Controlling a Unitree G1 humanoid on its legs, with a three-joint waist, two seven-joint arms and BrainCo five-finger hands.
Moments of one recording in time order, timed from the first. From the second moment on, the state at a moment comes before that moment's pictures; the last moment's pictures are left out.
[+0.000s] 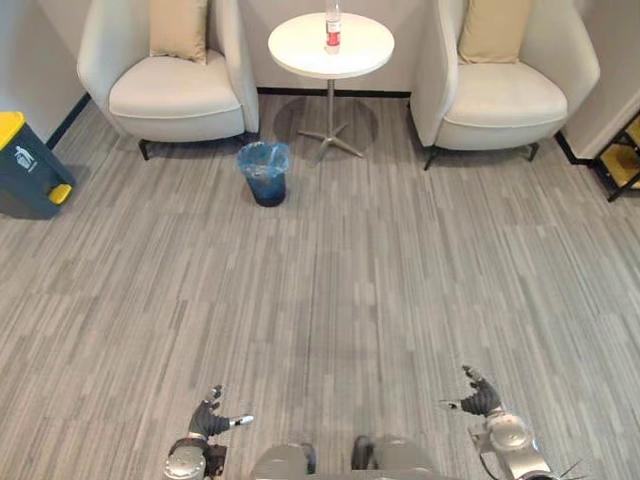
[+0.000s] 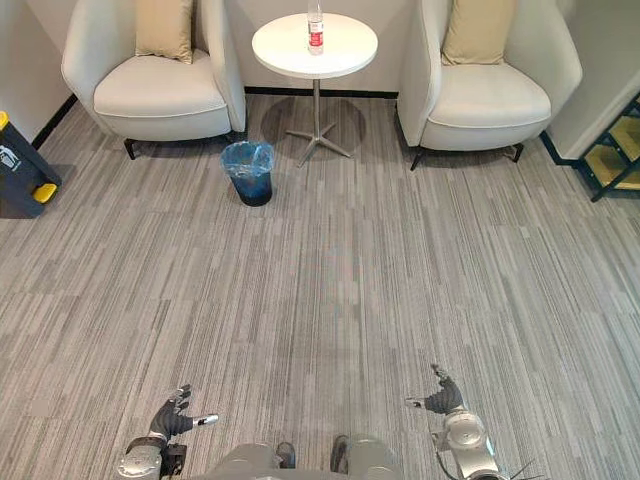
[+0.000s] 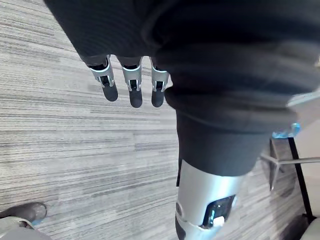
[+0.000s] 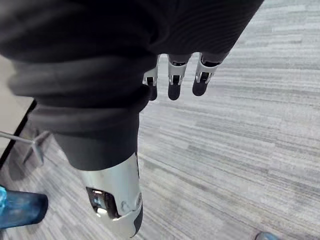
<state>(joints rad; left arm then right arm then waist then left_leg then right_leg) 0.17 0.27 0.08 0.79 0.03 -0.14 0.03 0.03 -0.26 -0.04 0.84 -0.12 -0.09 -0.06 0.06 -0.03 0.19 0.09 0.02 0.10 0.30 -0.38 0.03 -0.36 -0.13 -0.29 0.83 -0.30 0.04</state>
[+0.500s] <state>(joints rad) 0.08 0.24 0.08 0.79 0.01 -0.14 0.02 -0.05 -0.24 -0.02 0.84 -0.03 -0.11 -0.08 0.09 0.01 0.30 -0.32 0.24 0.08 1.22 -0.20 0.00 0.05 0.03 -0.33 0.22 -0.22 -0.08</state>
